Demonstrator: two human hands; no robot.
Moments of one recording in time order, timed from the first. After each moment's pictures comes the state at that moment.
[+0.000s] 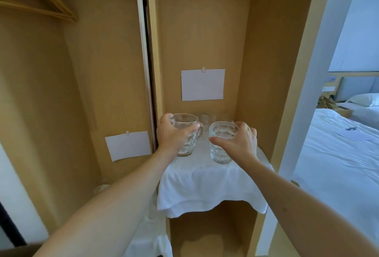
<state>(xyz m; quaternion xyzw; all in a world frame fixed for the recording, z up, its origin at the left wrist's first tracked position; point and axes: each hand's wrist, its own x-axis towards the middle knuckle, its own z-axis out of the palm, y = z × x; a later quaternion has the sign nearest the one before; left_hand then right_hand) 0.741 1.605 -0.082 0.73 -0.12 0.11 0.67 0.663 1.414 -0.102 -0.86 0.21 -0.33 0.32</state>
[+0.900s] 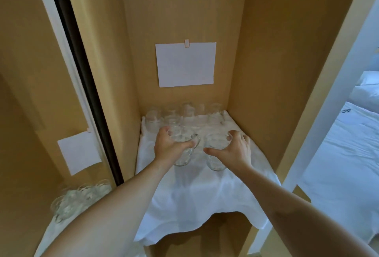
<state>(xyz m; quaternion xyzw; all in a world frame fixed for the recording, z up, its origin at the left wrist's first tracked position) 0.930 1.475 -0.198 0.80 -0.08 -0.01 0.59 0.834 1.290 -0.203 -0.89 0.25 -0.24 0.31</state>
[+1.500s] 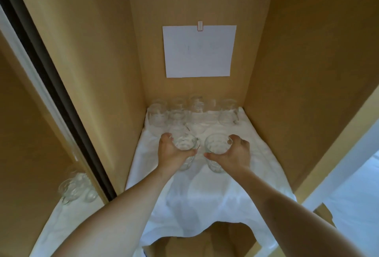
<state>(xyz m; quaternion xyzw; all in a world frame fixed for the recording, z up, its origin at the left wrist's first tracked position) 0.982 1.434 -0.263 0.82 -0.01 0.03 0.57 0.914 1.245 -0.260 -0.89 0.23 -0.20 0.34</state>
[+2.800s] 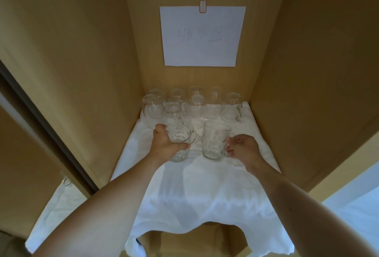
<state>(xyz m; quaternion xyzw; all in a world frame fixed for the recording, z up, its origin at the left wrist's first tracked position) 1.027 1.419 -0.289 0.83 -0.02 -0.02 0.56 0.947 1.168 -0.262 -0.75 0.26 -0.06 0.61</state>
